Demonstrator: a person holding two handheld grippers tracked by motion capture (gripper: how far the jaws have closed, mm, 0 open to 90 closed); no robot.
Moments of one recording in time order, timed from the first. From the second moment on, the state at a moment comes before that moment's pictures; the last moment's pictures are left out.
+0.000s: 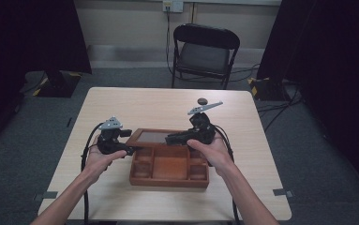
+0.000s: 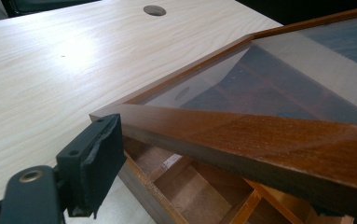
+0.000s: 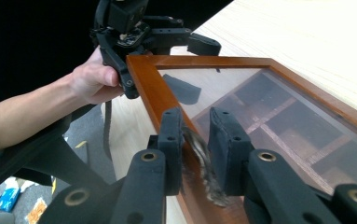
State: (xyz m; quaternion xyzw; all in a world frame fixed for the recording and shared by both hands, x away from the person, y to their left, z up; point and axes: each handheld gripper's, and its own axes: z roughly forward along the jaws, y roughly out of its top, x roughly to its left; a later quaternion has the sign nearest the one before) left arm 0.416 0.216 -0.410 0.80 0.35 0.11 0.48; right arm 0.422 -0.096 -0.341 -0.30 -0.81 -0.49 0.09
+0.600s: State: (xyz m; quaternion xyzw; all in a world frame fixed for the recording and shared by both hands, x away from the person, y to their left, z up) left arm 0.417 0.220 -0.415 0.81 0.35 0.11 0.46; right arm 0.423 -0.093 -0.348 -0.30 -0.82 -0.48 0.11
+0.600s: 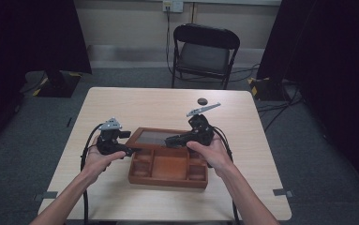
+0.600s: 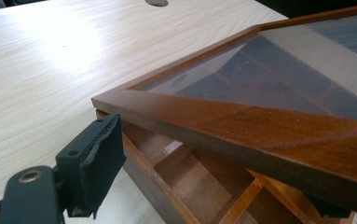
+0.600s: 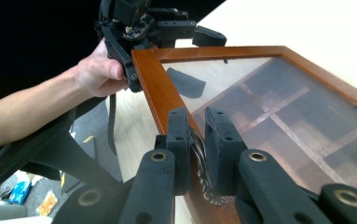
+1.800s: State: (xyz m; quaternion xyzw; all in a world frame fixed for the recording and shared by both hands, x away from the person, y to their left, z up) left arm 0.430 0.262 -0.423 0.78 0.42 0.11 0.45; right arm 0.409 -0.097 -0.357 -0.28 -0.84 -0.46 0.09
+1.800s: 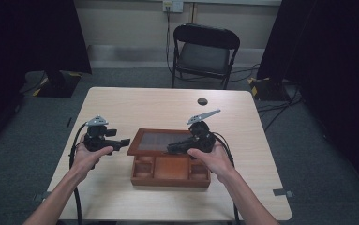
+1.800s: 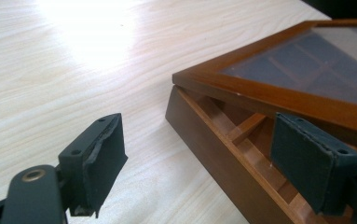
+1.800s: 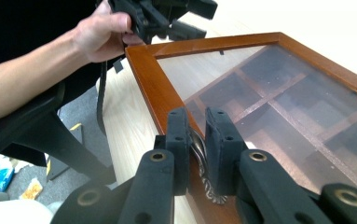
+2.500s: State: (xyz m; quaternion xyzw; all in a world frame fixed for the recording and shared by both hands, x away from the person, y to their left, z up) left arm 0.431 0.263 -0.422 0.78 0.42 0.12 0.45; right arm 0.397 -0.085 -0.380 -0.27 -0.85 -0.45 0.09
